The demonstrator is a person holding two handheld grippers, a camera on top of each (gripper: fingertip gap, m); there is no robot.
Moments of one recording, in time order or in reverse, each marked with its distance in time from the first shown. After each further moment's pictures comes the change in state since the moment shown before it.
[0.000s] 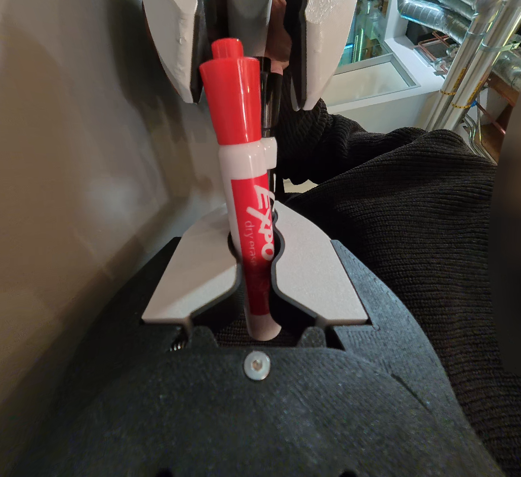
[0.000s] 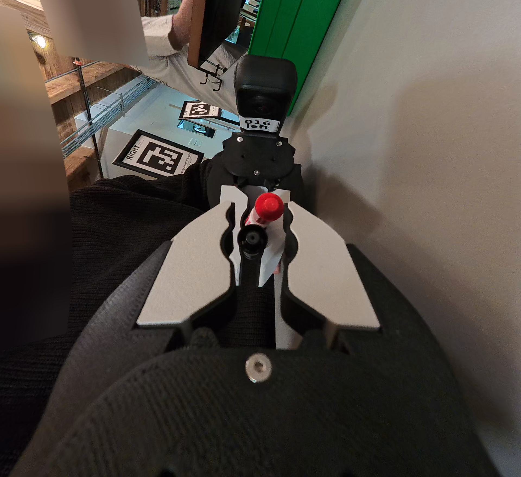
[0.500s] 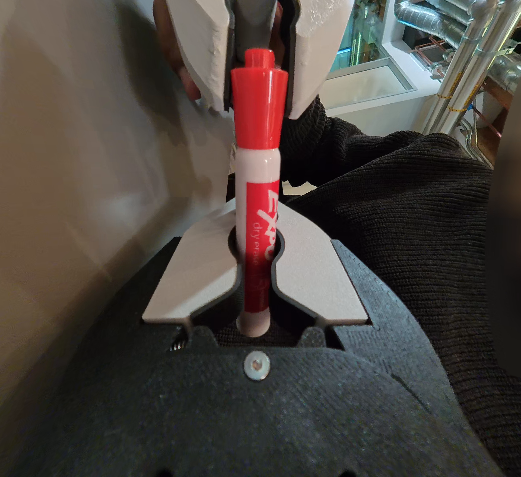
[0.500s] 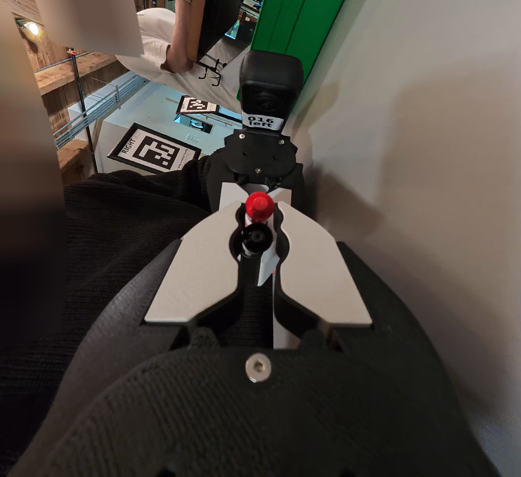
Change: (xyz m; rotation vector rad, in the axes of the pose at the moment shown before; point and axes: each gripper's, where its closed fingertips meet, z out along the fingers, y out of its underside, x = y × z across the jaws) left arm 0.000 -0.002 -0.001 0.010 0.005 -0.004; right arm -0.002 0.001 0.001 -0.014 0.007 -0.032
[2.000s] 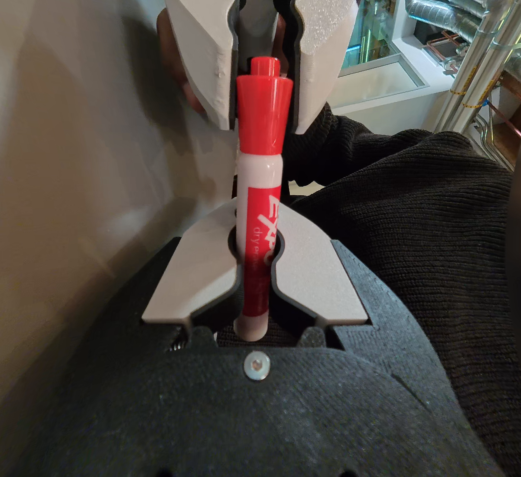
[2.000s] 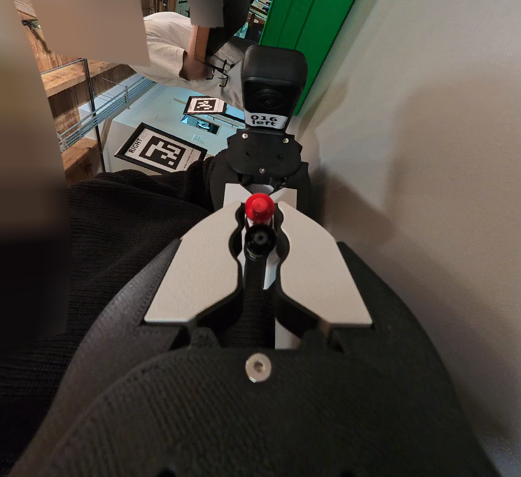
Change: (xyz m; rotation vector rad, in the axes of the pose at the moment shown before) left arm -0.003 -0.001 -0.001 0.000 -0.029 0.021; right arm -0.003 0.001 0.006 0.007 -0.028 -0.005
